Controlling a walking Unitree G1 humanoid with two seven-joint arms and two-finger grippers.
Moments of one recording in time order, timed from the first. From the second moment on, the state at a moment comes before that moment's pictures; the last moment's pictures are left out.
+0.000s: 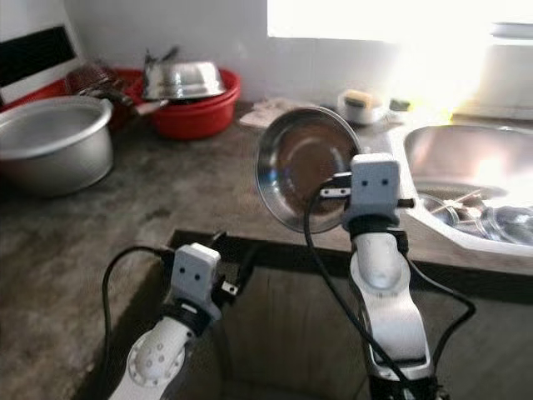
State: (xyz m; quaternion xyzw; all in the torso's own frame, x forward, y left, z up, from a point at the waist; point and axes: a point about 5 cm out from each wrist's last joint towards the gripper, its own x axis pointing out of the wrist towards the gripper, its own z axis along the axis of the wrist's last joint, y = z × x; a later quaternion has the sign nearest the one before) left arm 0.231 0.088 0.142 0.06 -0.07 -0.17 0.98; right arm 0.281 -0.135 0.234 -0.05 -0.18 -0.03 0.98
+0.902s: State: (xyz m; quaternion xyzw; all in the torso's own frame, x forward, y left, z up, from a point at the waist) left arm 0.231 0.092 0.137 0.08 -0.06 -0.17 0.98; right arm 0.299 -0.136 0.249 -0.06 -0.19 -0.01 0.98
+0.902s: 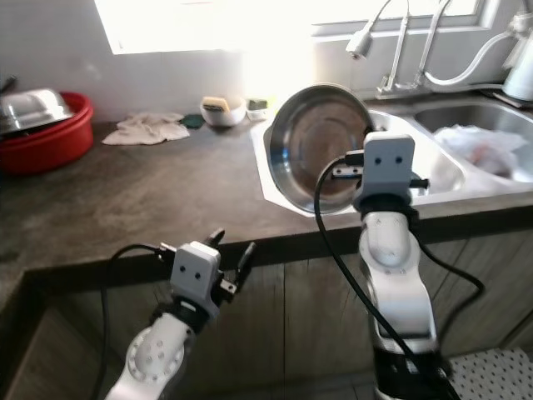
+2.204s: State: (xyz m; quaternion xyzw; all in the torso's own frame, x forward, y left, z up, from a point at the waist) left arm 0.229 0.084 0.140 0.04 -0.08 -0.19 0.98; right arm 0.377 -0.172 0.230 -0.08 0.11 0.09 0.99
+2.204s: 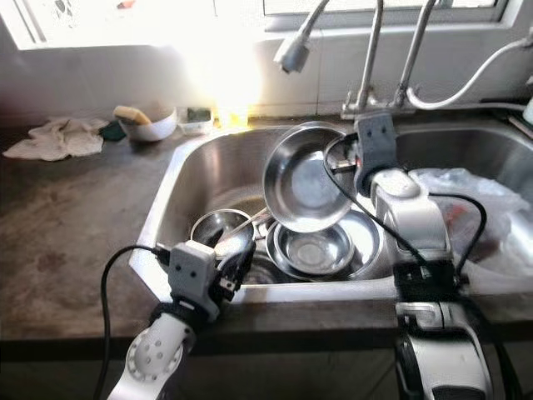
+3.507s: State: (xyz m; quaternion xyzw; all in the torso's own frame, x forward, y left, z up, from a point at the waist) left arm 0.228 0.087 0.140 0.04 -0.07 -0.18 0.98; right arm 0.375 -0.157 0.211 -0.04 0.10 0.05 0.99
